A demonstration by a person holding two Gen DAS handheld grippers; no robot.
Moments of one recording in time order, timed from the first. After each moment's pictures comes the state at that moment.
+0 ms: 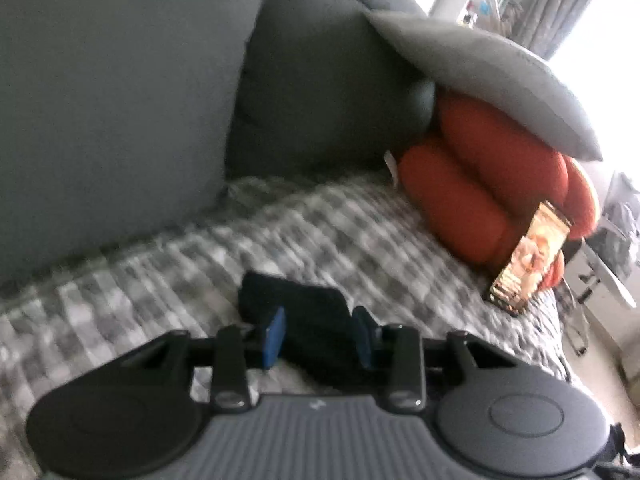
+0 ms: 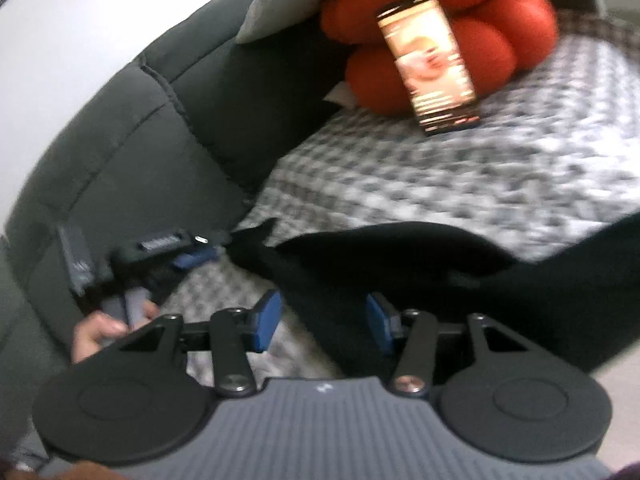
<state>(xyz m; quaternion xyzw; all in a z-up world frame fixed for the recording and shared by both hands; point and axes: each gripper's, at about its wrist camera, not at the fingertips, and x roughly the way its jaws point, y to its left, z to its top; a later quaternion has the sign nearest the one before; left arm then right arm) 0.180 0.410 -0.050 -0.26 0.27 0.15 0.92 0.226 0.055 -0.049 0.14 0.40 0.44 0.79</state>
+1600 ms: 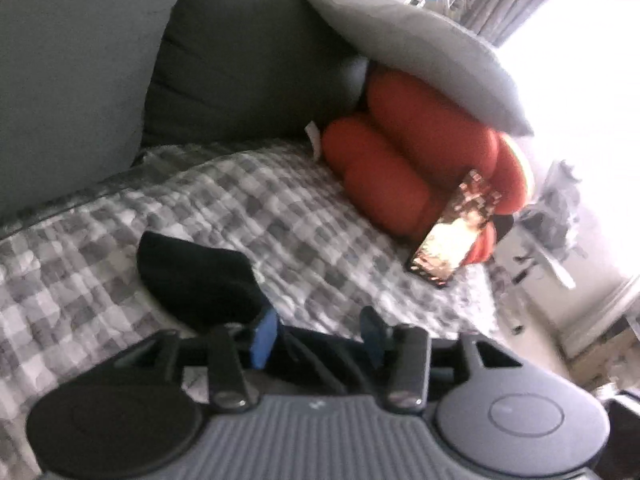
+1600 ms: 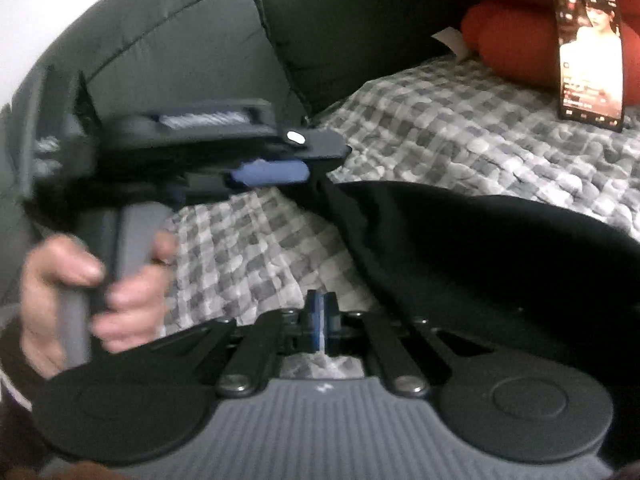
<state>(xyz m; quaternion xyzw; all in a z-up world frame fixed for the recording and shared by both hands) 0.187 0.368 -0.056 -0.25 0.27 0.08 0.93 0.196 0.154 -0.073 0.00 0.39 0.51 0.76</state>
